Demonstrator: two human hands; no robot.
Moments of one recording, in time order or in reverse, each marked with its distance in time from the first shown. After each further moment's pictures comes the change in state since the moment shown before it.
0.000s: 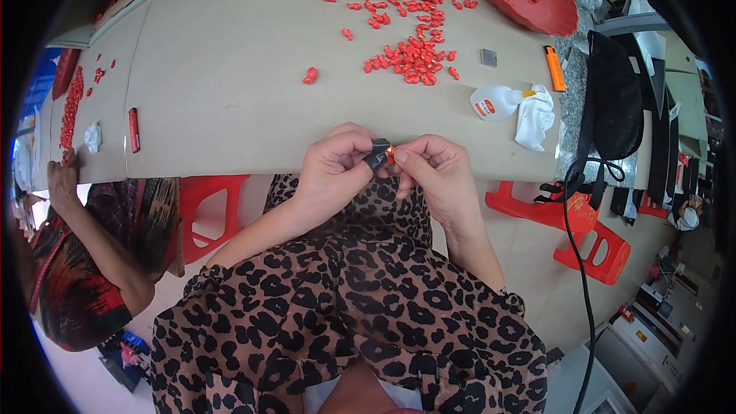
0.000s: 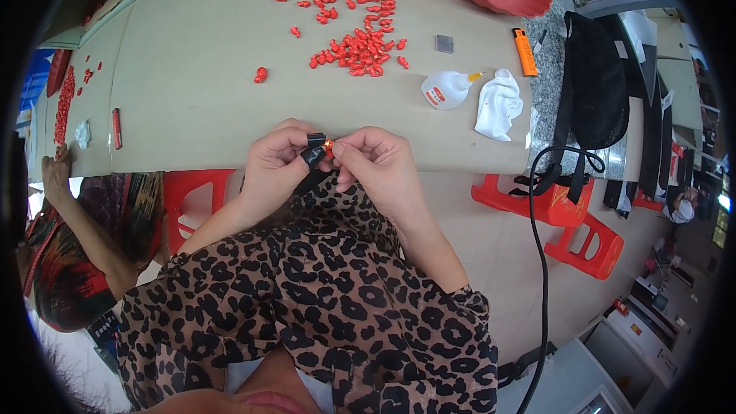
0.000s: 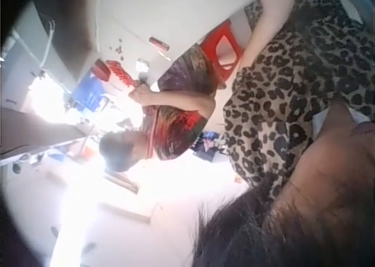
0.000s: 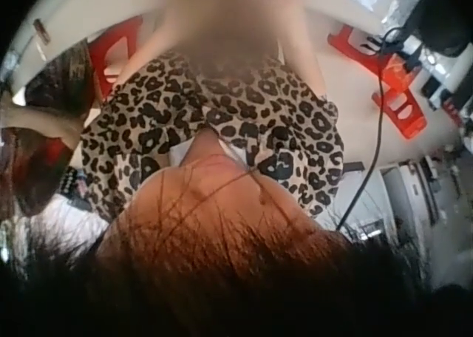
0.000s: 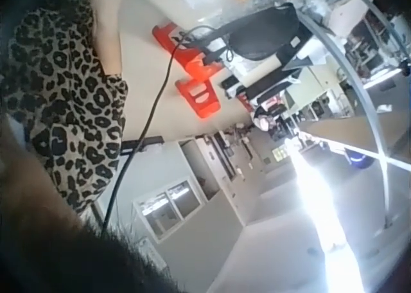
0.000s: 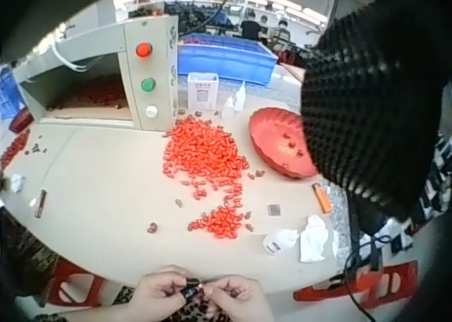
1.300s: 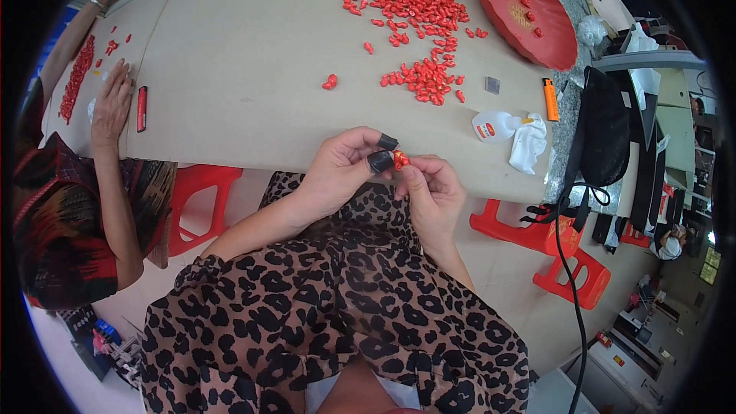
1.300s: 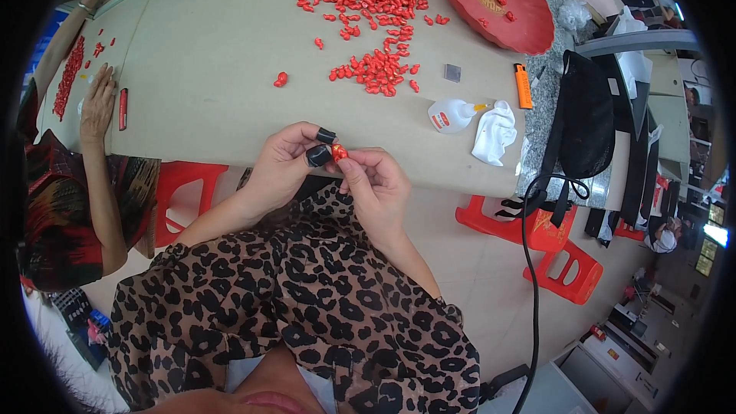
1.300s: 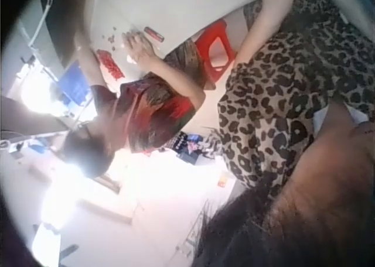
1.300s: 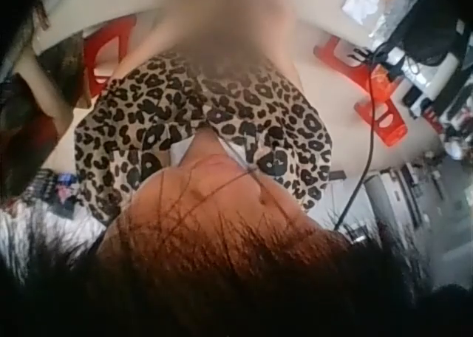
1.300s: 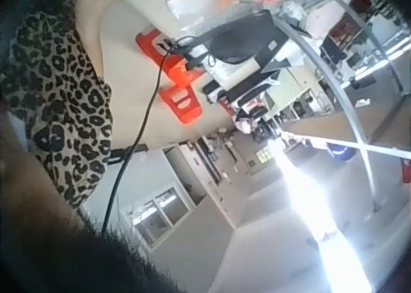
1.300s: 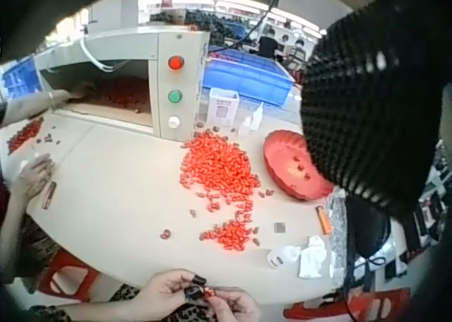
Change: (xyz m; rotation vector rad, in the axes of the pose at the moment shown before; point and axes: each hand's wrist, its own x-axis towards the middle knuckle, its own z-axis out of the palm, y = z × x) left_hand 0.004 0.006 -0.001 -0.215 0.001 -0.124; right_hand -0.010 0.021 0.015 -0.091 0.107 -0.435
